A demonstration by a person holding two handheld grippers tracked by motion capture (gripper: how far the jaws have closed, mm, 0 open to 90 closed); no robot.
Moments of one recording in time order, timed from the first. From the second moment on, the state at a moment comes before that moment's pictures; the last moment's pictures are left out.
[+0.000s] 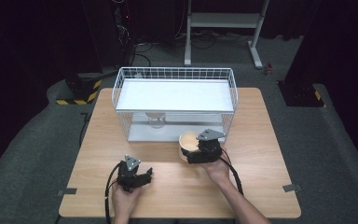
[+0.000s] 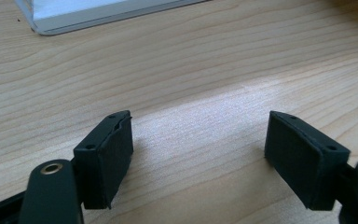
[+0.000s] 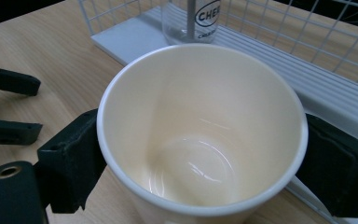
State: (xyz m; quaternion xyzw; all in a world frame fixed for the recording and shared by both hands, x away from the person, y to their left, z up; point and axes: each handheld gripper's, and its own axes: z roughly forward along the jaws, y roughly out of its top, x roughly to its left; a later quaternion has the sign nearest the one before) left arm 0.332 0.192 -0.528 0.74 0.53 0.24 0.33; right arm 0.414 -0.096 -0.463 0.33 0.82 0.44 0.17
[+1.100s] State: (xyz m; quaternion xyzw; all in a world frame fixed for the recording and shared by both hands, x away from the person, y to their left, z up) left arm 0.331 0.192 -0.528 0.74 0.53 0.24 0.33; right arm 0.443 -0.103 -0.462 0.38 0.81 0.41 0.19
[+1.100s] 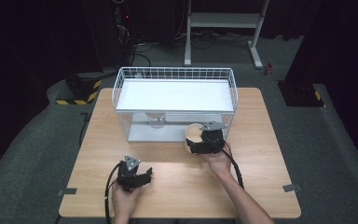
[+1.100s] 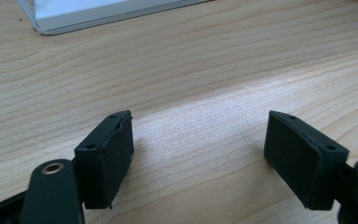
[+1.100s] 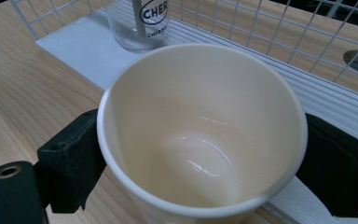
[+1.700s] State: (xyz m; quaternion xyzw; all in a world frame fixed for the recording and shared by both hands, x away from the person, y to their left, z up) left arm 0.331 0.191 -0.528 0.74 0.53 0.24 0.33; right arm 0.453 -0.093 -0.467 0.39 0.80 0.41 0.20
